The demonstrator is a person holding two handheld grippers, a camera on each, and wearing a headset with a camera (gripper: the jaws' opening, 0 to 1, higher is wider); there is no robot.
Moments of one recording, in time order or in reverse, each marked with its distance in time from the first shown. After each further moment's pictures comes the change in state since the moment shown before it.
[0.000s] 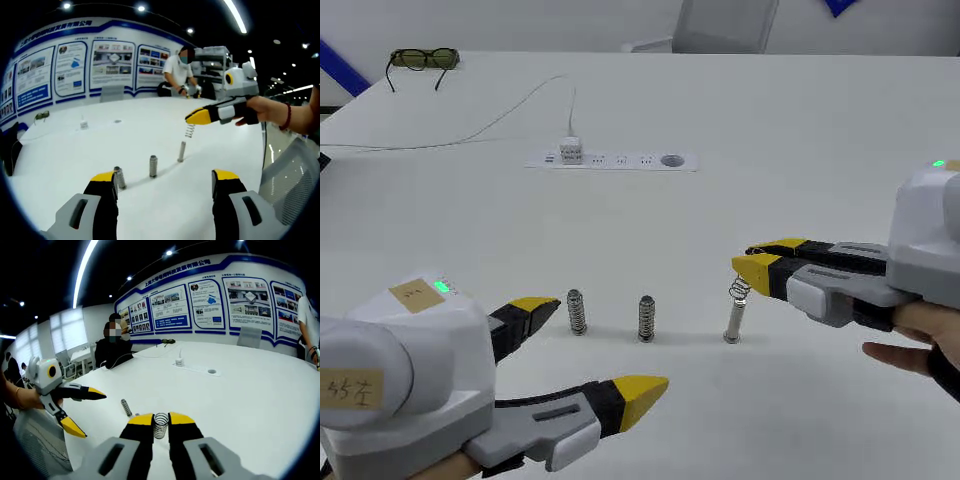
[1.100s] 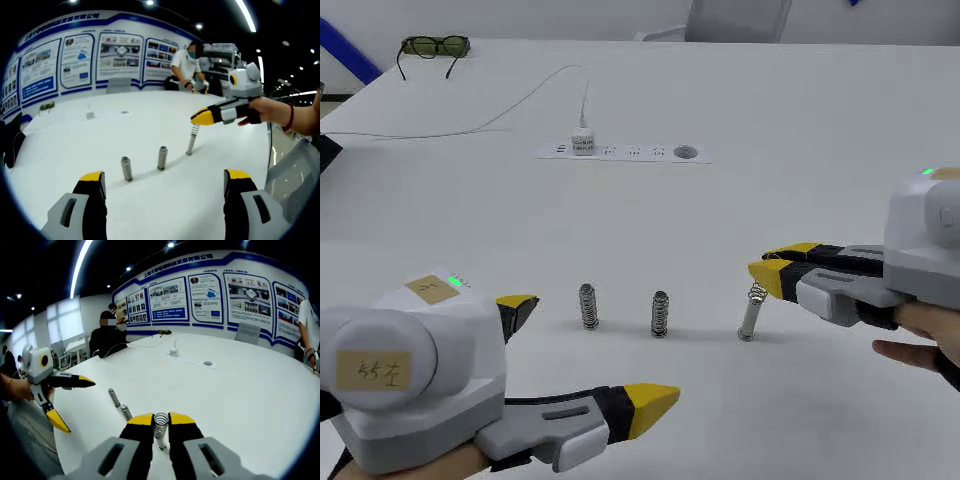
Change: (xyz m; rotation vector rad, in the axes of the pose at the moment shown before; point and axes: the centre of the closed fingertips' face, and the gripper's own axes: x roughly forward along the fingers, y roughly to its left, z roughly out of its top) left arm 0.003 0.016 -0.016 -0.040 0.052 0.047; right arm 0.016 -0.016 -0.020 -0.029 0.069 -0.030
